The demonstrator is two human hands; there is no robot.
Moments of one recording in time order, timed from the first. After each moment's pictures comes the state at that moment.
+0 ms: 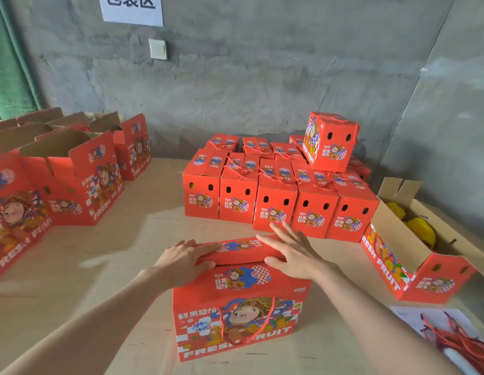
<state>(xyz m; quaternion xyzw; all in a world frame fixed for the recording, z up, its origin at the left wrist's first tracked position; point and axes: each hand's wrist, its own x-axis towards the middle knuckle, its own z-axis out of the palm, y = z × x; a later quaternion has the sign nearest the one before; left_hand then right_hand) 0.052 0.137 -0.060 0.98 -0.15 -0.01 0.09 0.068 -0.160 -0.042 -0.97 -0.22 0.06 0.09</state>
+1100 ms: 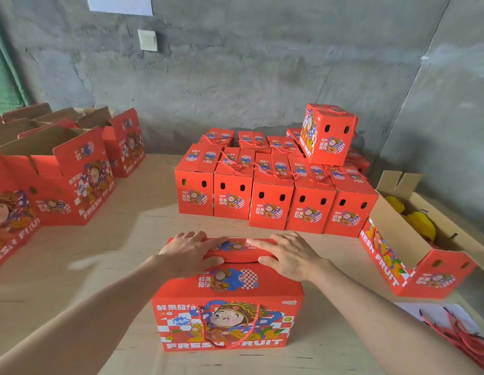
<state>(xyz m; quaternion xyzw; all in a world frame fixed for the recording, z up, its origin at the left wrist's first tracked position) 0.079 0.112 -0.053 0.97 -0.24 0.00 0.01 0.080 -0.165 -0.044 -0.96 -0.27 0.01 -0.03</state>
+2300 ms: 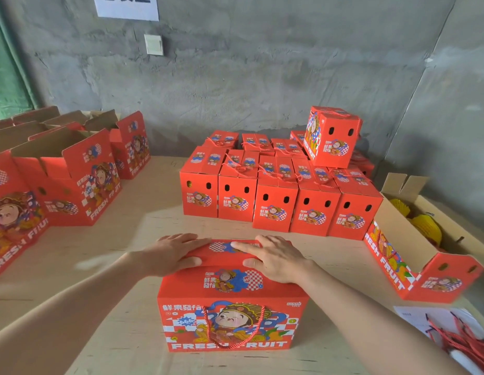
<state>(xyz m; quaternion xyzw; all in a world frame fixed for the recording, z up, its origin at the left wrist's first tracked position) 0.081 0.162 -0.047 0.96 -0.23 -0.13 0.02 0.078 -0.127 -0.044 -0.95 -0.29 0.05 0.00</state>
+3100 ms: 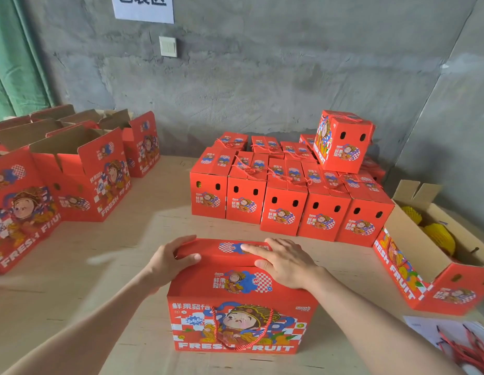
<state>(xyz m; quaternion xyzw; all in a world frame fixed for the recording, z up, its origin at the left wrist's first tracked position) 0.050 0.166 -0.075 0.80 0.02 -0.02 0.60 0.076 -0.127 -0.047 -0.96 -0.28 0.05 0.01</state>
